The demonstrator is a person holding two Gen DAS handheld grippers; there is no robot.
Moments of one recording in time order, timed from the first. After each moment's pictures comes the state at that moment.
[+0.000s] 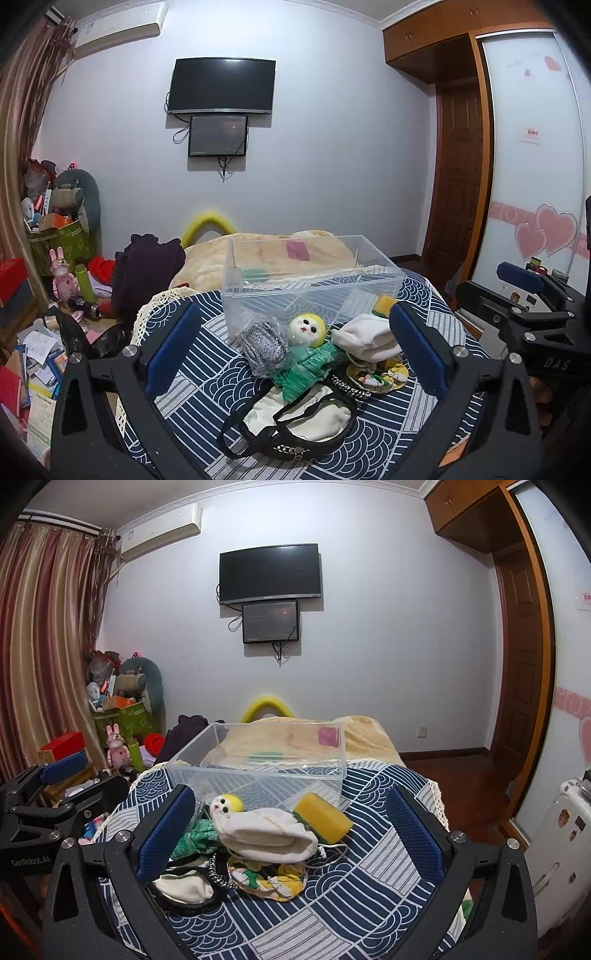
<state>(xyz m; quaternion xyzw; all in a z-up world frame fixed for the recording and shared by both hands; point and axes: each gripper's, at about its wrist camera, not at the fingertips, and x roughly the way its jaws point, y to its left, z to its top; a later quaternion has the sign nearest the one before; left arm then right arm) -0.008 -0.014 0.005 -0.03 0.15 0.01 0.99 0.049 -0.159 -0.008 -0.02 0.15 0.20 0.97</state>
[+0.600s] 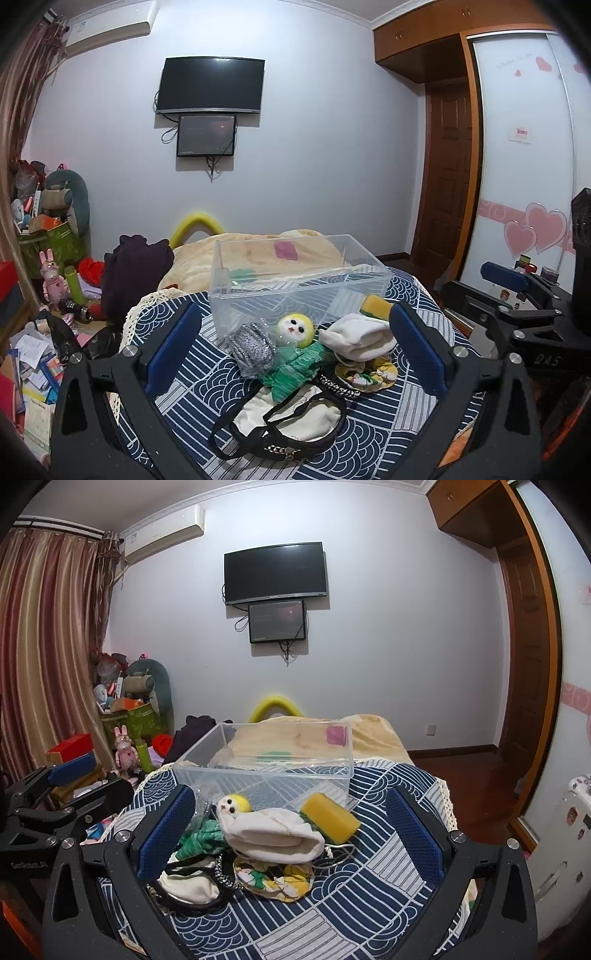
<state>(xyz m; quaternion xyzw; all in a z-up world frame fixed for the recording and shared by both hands) -0.007 -0.015 0.007 -0.03 0.16 -0.02 0.99 0.052 -0.160 -0.009 -0.01 0.16 0.21 0.96</state>
